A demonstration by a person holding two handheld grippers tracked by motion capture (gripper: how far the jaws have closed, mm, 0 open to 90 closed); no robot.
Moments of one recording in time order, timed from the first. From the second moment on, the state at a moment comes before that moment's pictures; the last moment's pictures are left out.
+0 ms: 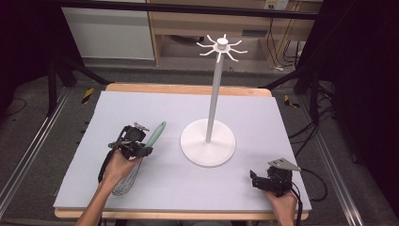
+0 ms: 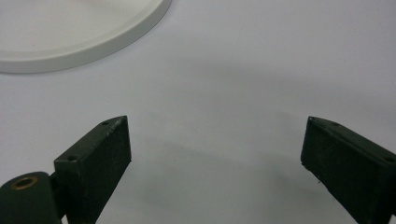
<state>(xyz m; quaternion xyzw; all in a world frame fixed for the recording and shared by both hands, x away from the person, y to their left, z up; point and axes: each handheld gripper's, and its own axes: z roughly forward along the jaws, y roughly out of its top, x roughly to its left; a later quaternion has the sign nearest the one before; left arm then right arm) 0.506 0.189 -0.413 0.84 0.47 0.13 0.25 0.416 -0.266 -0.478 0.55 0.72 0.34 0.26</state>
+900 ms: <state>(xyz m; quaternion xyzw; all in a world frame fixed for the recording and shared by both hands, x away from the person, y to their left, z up) 0.461 0.221 -0.358 0.79 0.44 0.19 0.38 0.416 -0.267 -0.478 0.55 0.72 0.33 0.26</state>
